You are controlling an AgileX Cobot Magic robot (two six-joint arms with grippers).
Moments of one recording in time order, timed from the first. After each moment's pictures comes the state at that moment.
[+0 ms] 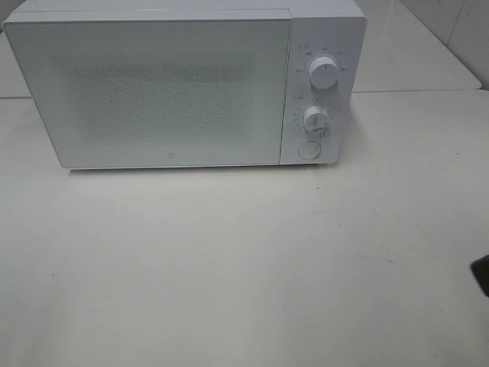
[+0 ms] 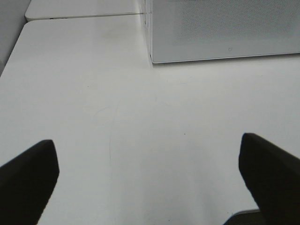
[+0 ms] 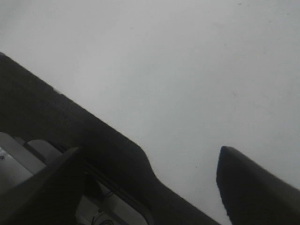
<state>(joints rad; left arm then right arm) -0.08 0.00 -0.50 -0.02 1.05 0.02 0.48 0.63 -0.65 0.13 0.98 -0.06</state>
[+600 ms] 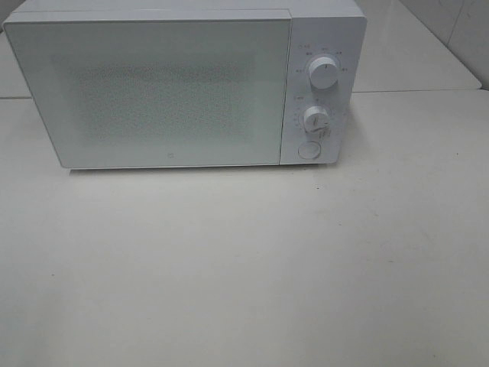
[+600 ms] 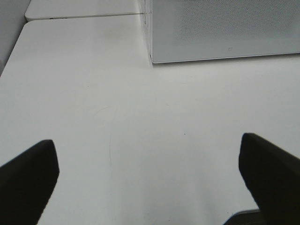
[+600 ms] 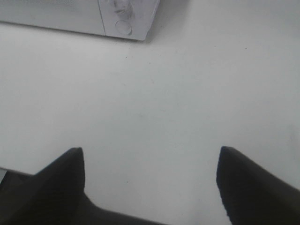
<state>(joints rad) -0.08 0.00 -0.50 -0.02 1.05 0.02 0.26 0.18 -0.65 -0.05 1.10 0.08</state>
